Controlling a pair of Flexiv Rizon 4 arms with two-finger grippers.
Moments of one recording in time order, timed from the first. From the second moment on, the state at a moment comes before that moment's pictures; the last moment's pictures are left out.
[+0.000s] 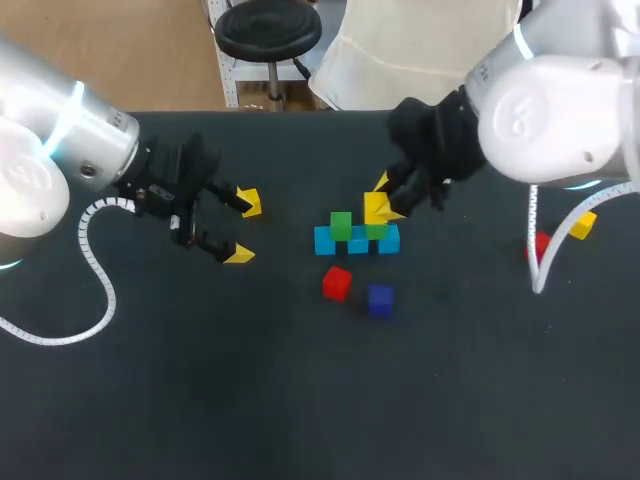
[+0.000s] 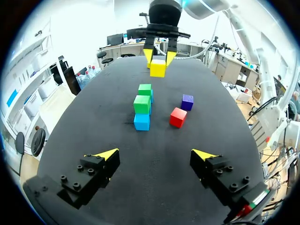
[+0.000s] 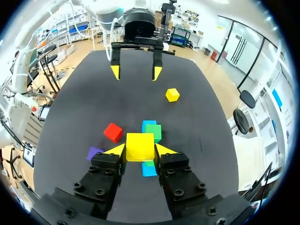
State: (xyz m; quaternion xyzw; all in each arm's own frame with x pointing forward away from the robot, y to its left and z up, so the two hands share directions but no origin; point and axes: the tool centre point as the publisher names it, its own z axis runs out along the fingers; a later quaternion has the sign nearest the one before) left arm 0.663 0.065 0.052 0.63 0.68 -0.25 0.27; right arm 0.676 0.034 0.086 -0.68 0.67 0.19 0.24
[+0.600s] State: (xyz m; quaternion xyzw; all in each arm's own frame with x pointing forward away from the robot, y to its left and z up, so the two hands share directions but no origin) left arm 0.663 0.065 0.052 0.63 0.68 -0.25 0.27; right arm 0.693 0.053 0.061 -0.67 0.69 0.17 0.23
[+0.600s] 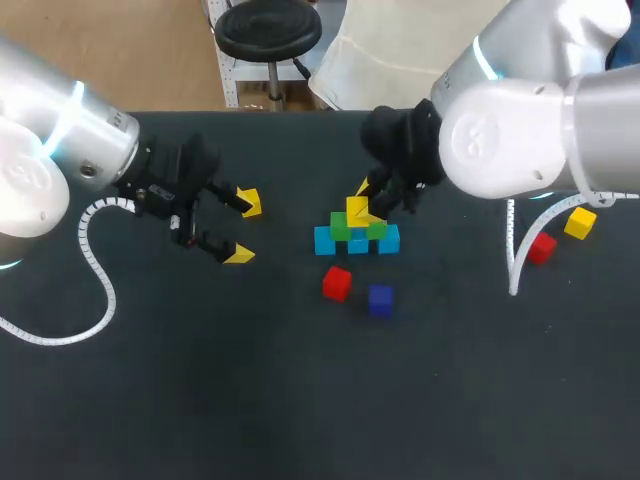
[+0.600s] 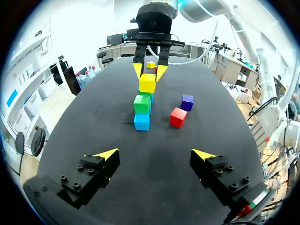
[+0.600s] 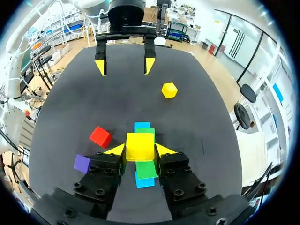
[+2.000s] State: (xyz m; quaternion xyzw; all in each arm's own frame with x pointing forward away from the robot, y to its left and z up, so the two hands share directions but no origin) left arm 0.663 0.065 0.052 0.63 0.68 -0.25 0.27; right arm 0.702 0.053 0.055 -0.65 0.69 0.18 0.24
